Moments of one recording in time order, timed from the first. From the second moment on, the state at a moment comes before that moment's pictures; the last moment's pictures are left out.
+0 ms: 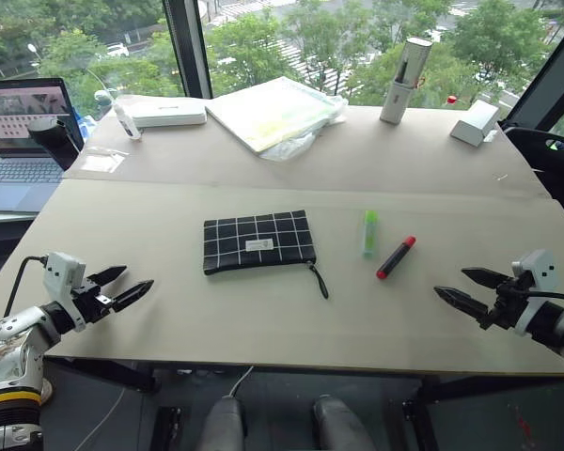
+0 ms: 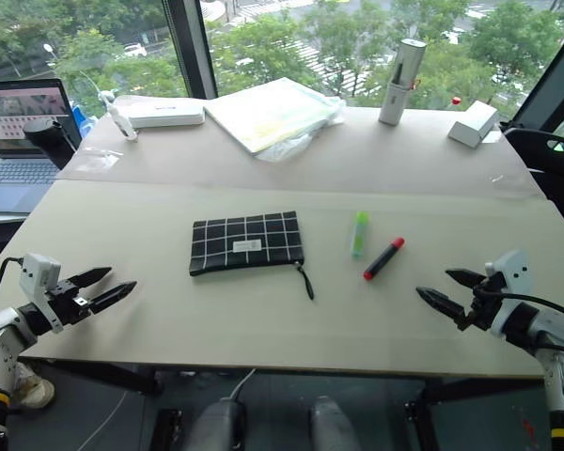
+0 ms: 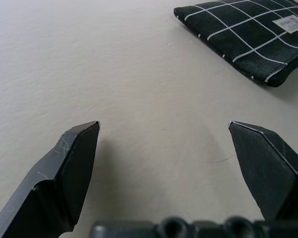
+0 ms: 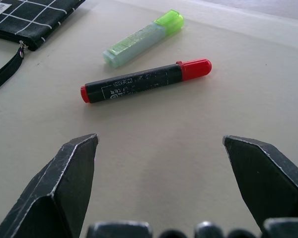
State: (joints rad) left arm -0.14 0.75 0.37 0.41 -0.46 0.22 -1.05; right arm -0.01 -0.78 -0.39 0.09 0.45 0.34 0.99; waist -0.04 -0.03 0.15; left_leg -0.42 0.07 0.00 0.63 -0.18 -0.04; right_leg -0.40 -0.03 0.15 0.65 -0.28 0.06
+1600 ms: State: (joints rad) left arm -0.64 0.72 -0.02 0.97 -0.02 -0.76 -1.18; right arm -0.67 -0.36 0.33 0.28 0.05 0.42 0.67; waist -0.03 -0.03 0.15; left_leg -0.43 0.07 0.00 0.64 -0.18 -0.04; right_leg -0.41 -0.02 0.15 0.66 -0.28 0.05
